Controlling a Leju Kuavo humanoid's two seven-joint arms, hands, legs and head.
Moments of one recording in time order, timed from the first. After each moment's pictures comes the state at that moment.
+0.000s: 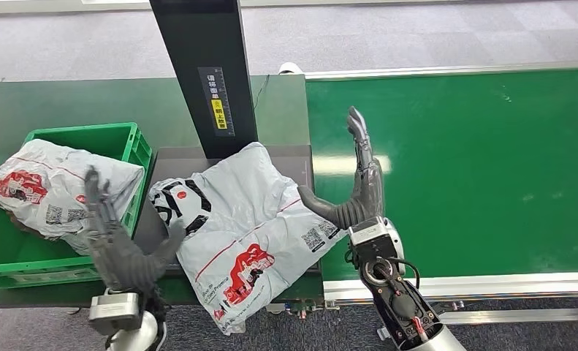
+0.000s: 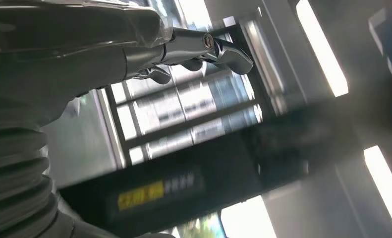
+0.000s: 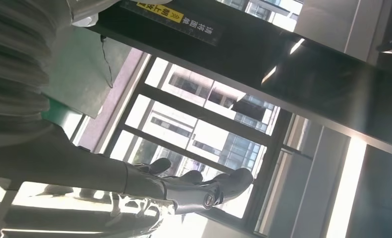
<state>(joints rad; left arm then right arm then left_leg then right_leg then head) -0.10 -0.05 -0.29 -1.48 -0.30 0.54 -0.67 -0.39 0.01 0.54 -1.25 0.12 -0.36 -0.70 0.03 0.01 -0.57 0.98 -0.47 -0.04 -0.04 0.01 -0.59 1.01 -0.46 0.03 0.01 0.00</state>
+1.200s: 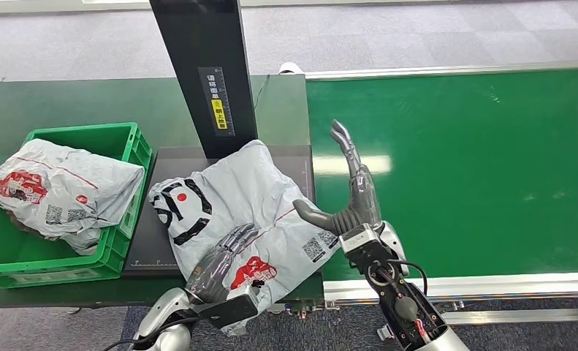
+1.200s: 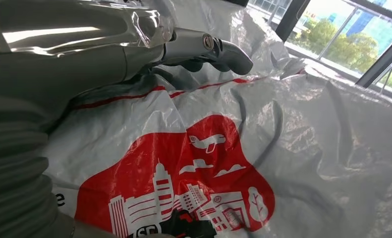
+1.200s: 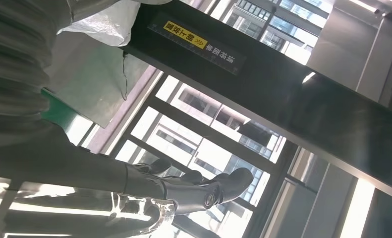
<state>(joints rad) -0.18 0.02 -0.39 -1.08 -0.85 0.10 -0.28 -0.38 -0.02 0.54 -1.21 0.19 -0.27 -0.70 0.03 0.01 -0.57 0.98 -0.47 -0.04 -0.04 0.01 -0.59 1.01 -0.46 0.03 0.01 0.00</state>
